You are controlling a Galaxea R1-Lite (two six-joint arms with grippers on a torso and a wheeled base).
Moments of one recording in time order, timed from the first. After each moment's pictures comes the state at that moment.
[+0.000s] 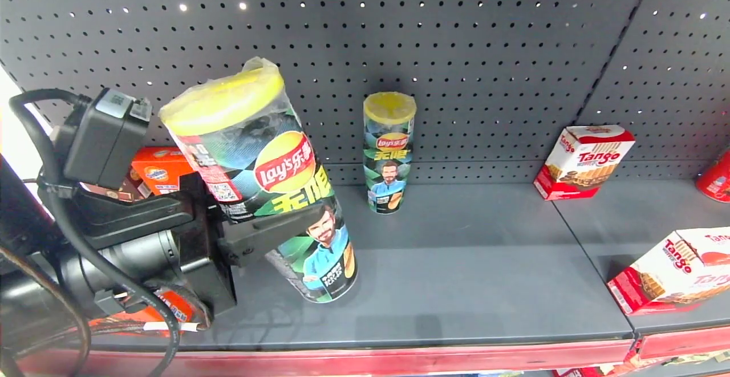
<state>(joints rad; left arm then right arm) -0.50 1.35 -0.56 -0.86 -0.53 -0.01 0.08 0.36 -0.28 -0.04 0.05 0.00</state>
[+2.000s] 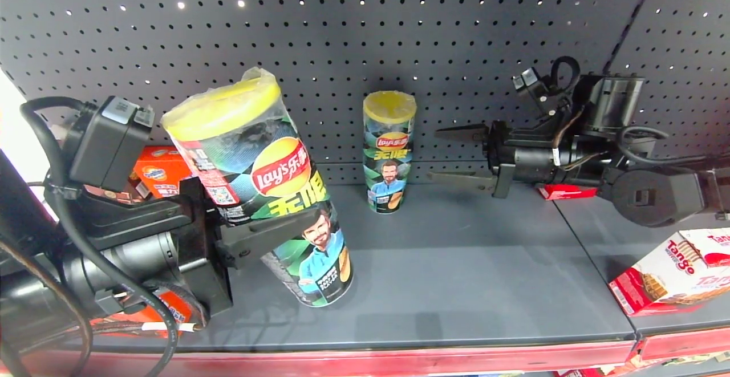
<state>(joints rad) -0.47 1.36 -0.55 -0.86 -0.56 -0.03 0.37 1.88 -1.26 -0.59 0.97 -0.24</state>
